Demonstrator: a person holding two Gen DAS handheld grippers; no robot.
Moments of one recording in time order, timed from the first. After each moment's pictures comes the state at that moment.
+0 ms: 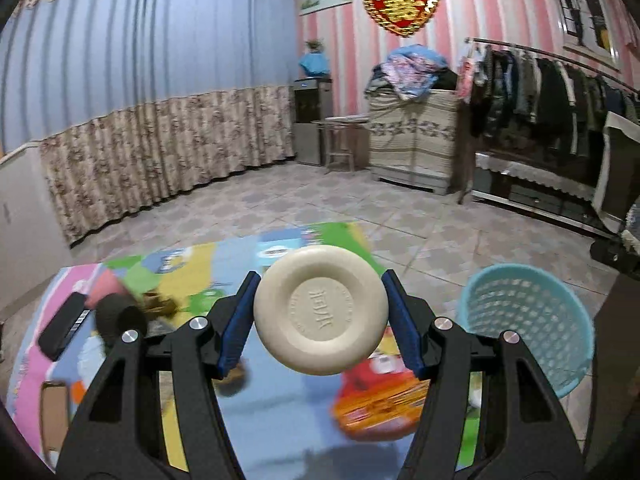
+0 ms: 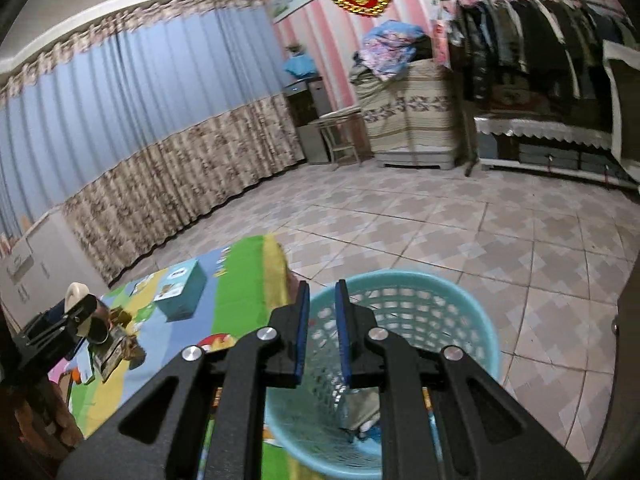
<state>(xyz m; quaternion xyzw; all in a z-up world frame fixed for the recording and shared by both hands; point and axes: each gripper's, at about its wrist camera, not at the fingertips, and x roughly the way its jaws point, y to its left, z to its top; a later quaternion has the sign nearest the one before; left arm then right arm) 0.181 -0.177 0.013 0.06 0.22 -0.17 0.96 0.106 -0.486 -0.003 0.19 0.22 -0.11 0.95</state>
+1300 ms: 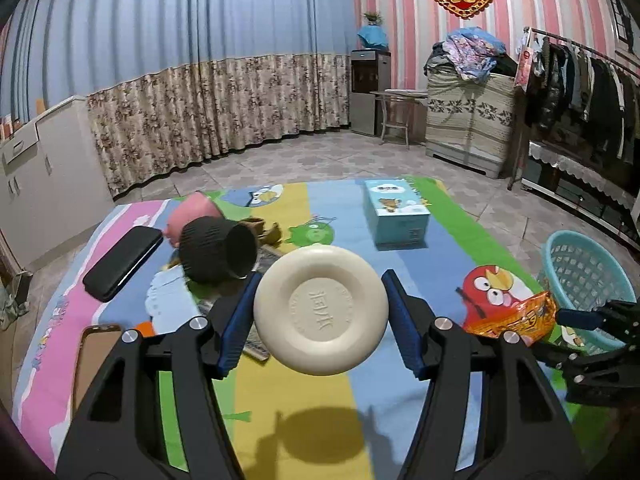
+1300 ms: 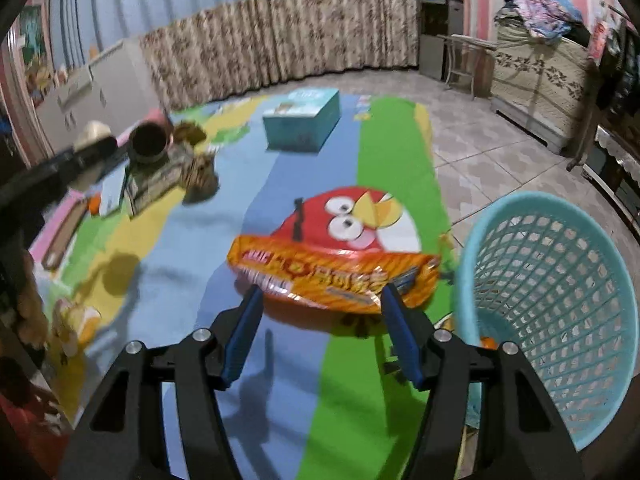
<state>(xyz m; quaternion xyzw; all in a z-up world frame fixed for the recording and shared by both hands) 0.191 -0.048 -0.026 0.04 0.27 -0.07 0.96 0.186 -0.297 -0.093 0.00 0.42 0.08 0.91</state>
